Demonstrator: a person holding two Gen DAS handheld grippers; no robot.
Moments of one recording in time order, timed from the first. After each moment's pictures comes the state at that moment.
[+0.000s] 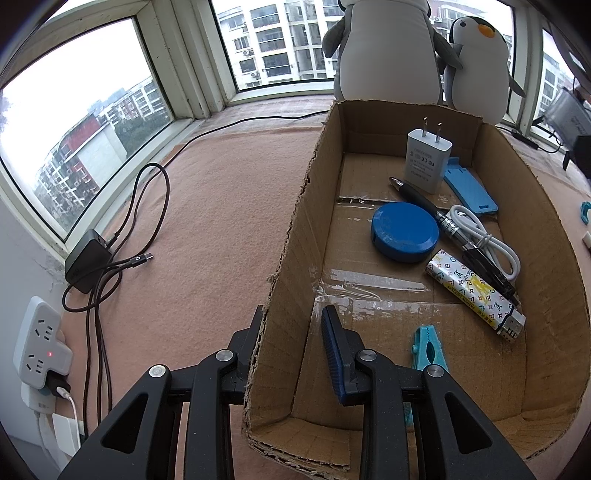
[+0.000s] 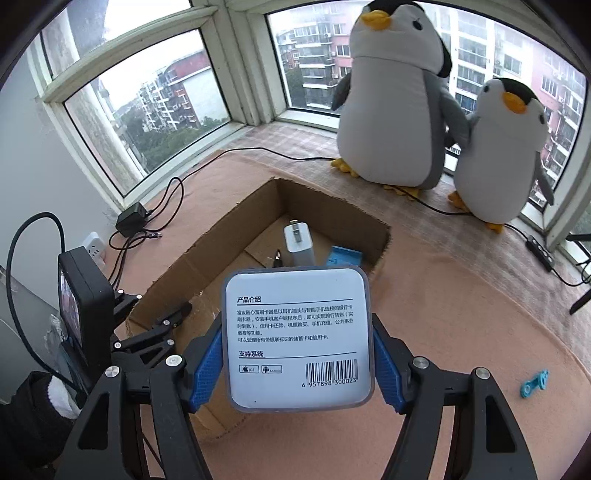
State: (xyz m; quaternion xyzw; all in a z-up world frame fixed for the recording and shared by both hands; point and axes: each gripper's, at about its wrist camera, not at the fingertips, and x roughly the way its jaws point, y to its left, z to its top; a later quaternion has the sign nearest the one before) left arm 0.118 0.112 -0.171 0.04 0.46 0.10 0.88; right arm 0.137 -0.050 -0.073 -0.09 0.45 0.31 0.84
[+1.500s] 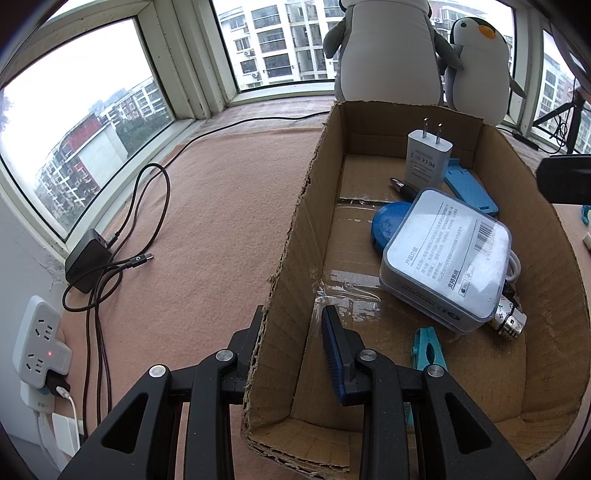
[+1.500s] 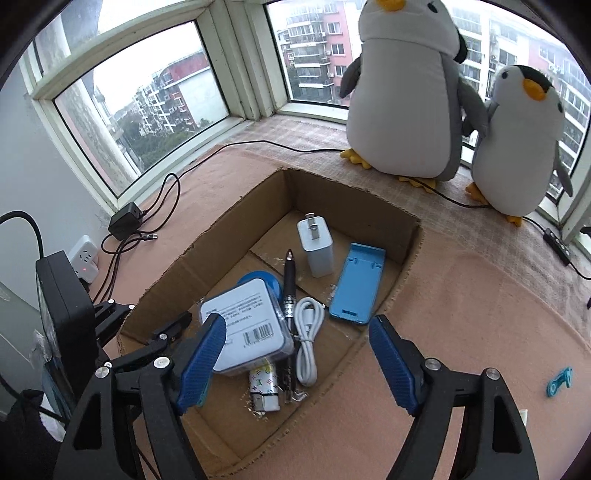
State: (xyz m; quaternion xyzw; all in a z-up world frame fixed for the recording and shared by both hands) left arm 0.117 0.112 -0.171 0.04 0.45 0.10 0.88; right arm 0.135 -0.052 -0.090 -0.07 0.44 0.28 0.85
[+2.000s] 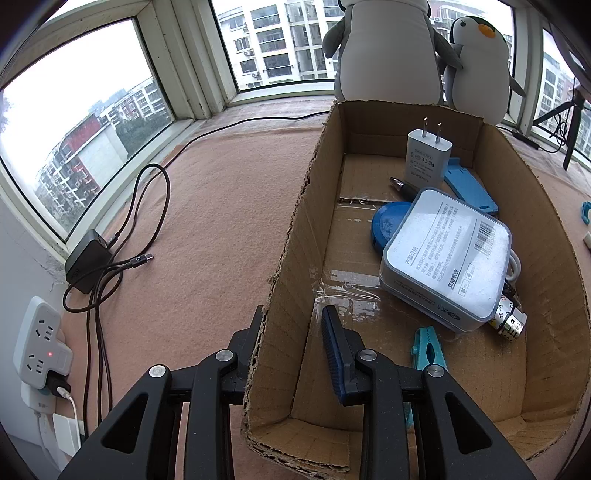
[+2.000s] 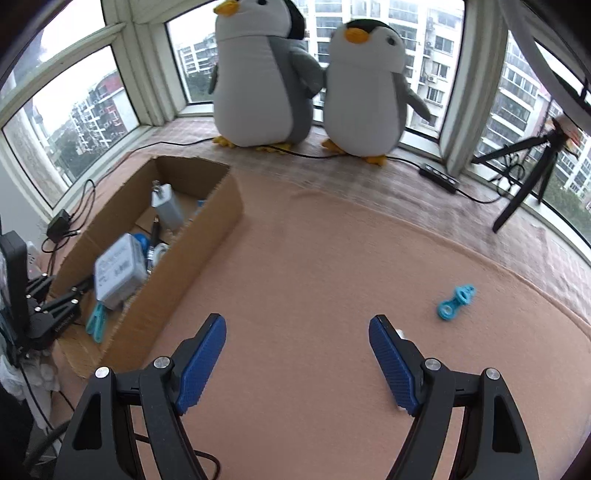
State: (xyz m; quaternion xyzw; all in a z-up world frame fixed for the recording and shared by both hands) left arm 0.117 0.112 -0.171 0.04 0.45 0.10 0.88; right arm 0.124 -0.188 -0.105 -0.06 0.46 0.14 0.87
